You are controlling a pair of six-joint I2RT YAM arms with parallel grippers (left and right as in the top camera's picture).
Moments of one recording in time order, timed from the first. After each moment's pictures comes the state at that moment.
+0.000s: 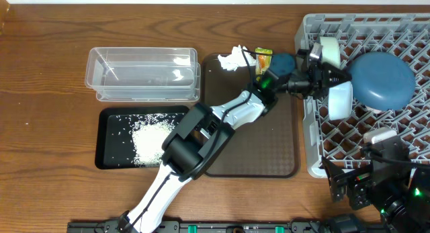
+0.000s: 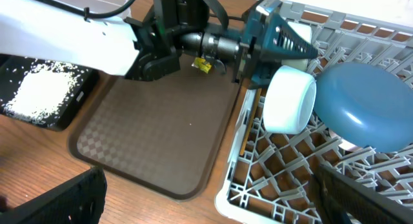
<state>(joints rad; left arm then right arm) -0.77 2.39 1.66 0.78 0.82 -1.51 0.22 0.63 1.28 -1.28 -0.10 -0.06</state>
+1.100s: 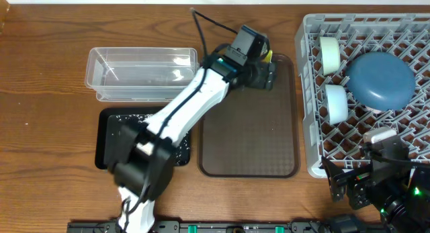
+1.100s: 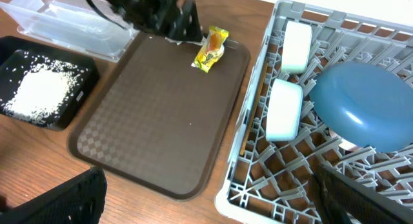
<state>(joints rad) -0.61 2.02 1.65 -0.58 0.17 -0.38 0.22 0.63 1.28 -1.28 -0.10 -0.06</state>
